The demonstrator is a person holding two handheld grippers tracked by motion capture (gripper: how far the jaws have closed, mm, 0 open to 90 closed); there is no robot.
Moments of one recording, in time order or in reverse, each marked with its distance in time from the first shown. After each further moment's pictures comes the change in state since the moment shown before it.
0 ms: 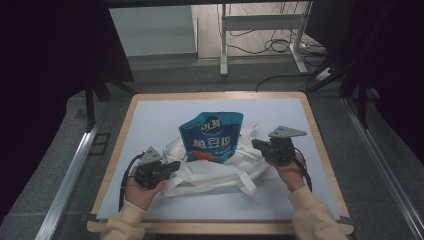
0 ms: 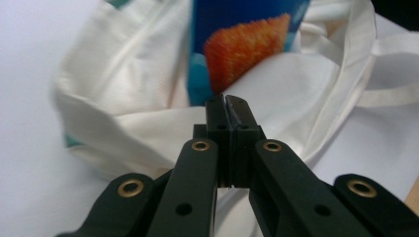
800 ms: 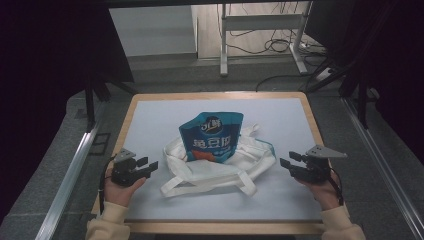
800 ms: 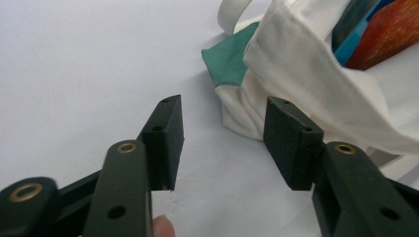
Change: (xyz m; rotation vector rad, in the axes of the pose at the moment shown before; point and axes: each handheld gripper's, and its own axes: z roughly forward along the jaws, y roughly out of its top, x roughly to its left) left arm 0.063 -0.038 -0.014 0.012 0.157 -0.159; right arm -0.046 -0.072 -0.062 -0.007 -0.085 0.074
